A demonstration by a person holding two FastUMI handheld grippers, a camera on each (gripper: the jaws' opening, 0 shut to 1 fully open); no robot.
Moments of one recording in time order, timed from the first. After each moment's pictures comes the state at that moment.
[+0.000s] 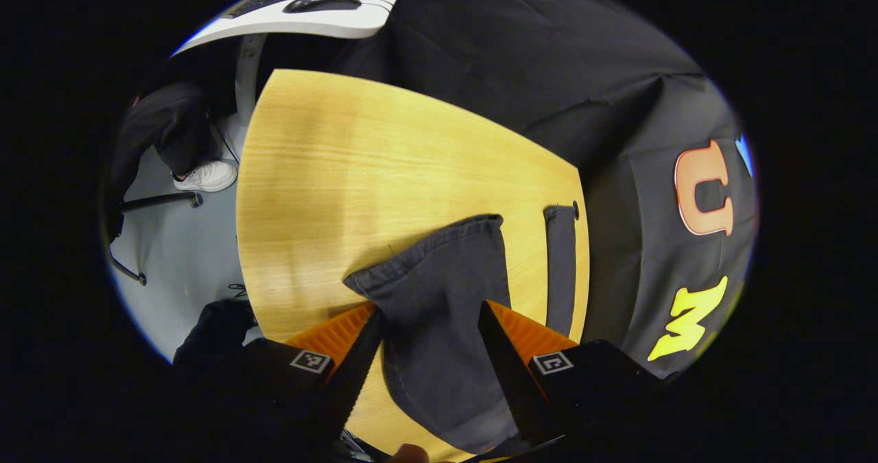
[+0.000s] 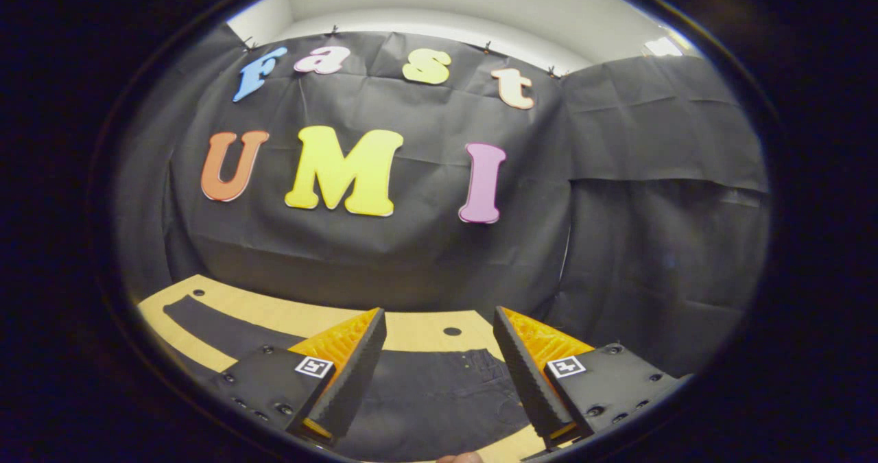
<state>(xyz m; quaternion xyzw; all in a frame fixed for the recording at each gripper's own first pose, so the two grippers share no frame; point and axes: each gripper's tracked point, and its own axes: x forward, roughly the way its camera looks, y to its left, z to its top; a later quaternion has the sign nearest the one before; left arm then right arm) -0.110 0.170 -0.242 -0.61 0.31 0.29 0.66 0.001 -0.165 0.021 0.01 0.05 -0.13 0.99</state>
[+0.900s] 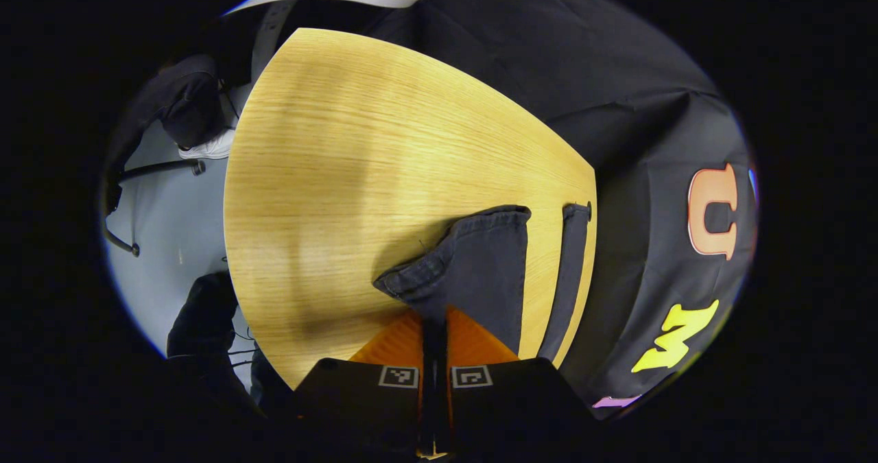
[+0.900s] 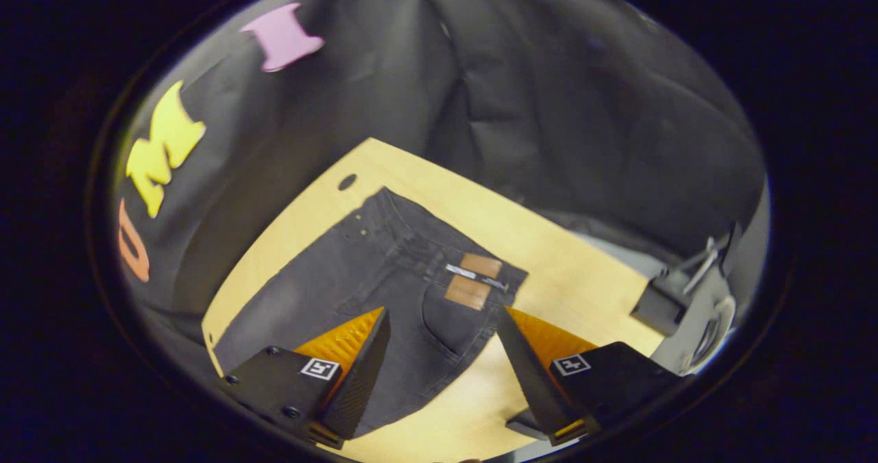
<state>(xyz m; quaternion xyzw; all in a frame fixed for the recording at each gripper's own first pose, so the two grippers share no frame) -0.115 0.164 -0.258 -0.65 0.32 0.31 0.62 -0.017 -0.319 -0.191 0.36 0.43 -0.25 0.79</state>
